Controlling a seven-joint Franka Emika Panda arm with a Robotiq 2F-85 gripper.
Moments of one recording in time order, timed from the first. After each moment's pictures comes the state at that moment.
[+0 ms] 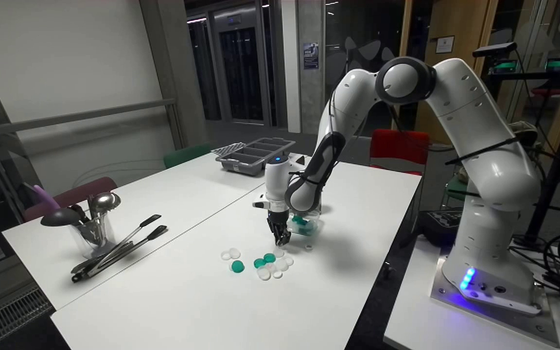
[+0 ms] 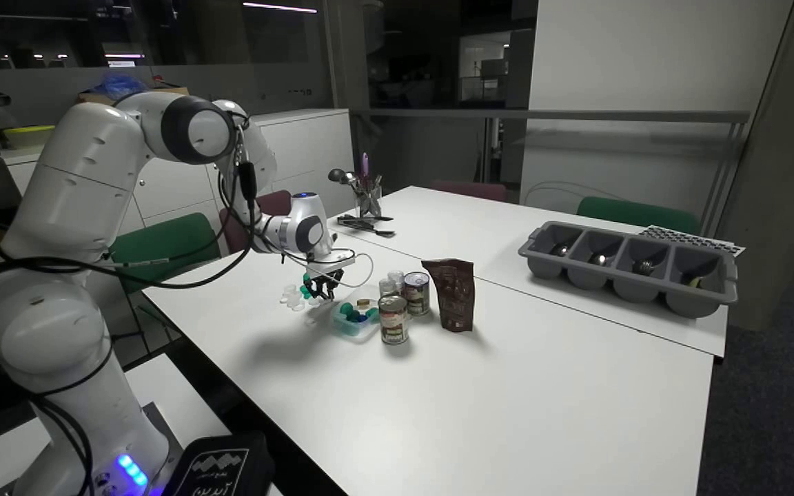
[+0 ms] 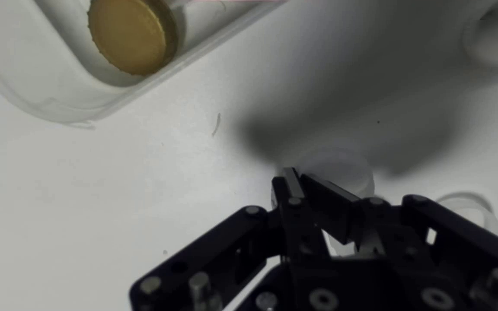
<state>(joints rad) 0.07 0.61 0.17 -2.04 -0.30 2.73 -0.77</state>
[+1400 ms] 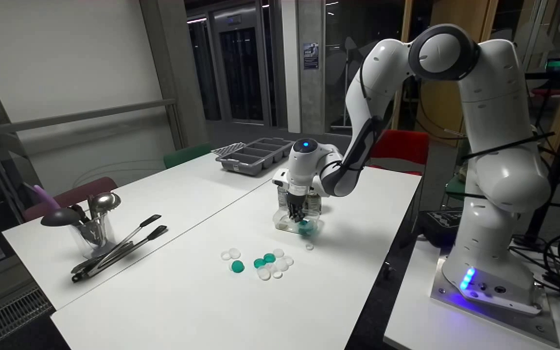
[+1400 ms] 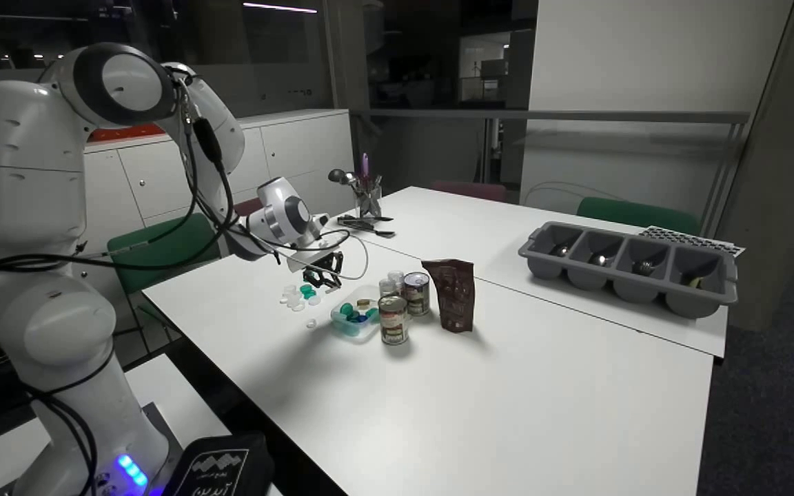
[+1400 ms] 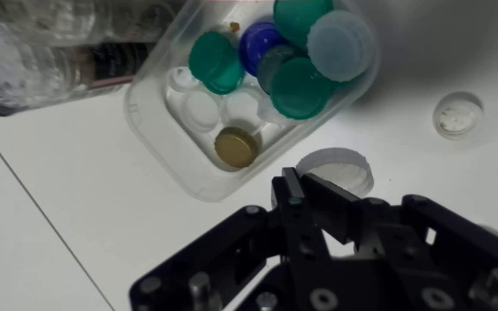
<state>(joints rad) 0.24 0.31 -0.11 -2.32 -0.80 2.88 -0.11</state>
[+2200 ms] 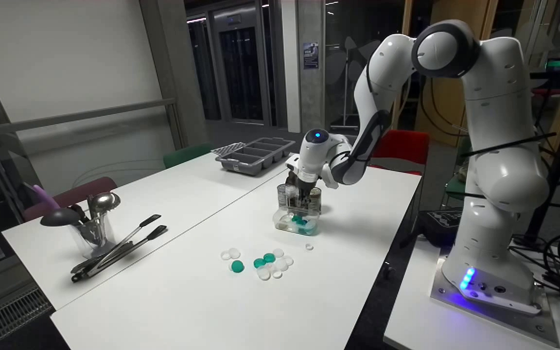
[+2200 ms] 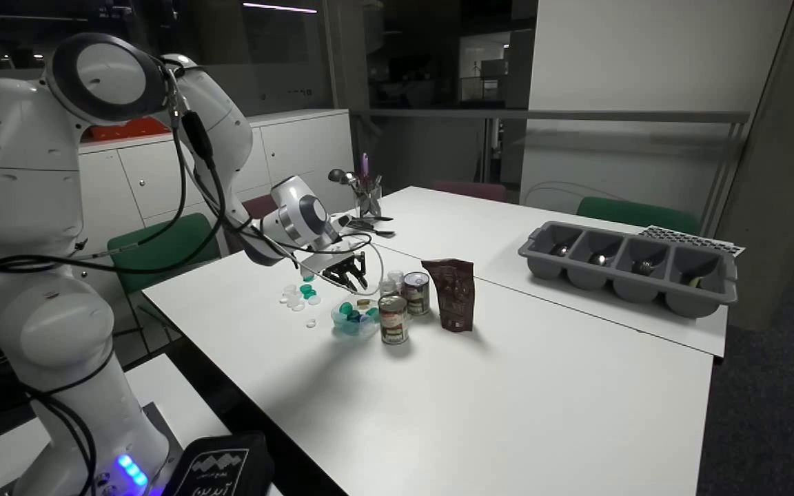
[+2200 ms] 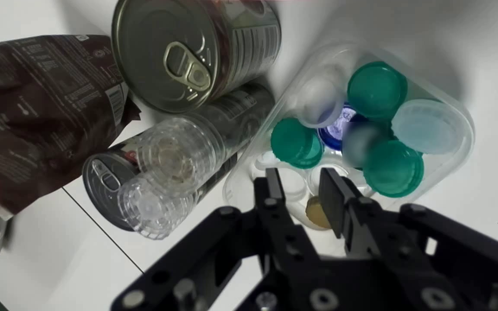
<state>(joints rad) 0.21 0.28 -0.24 -2.34 -0.91 2.93 0.10</state>
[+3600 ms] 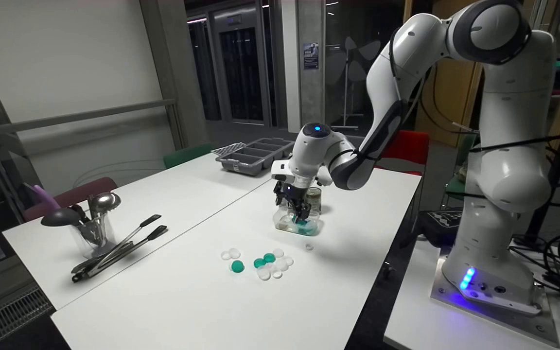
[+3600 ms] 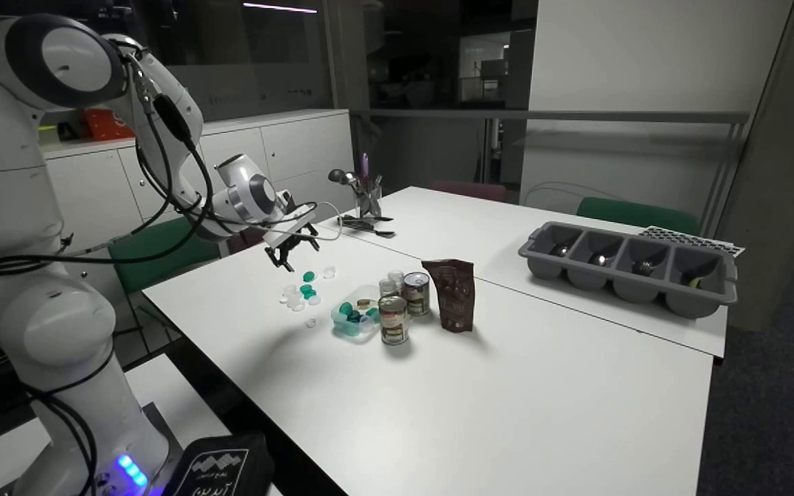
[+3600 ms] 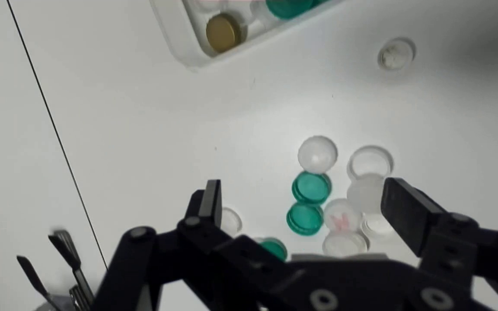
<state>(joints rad) 0.24 0.10 0.04 -2.45 -0.74 2.89 -0.42</state>
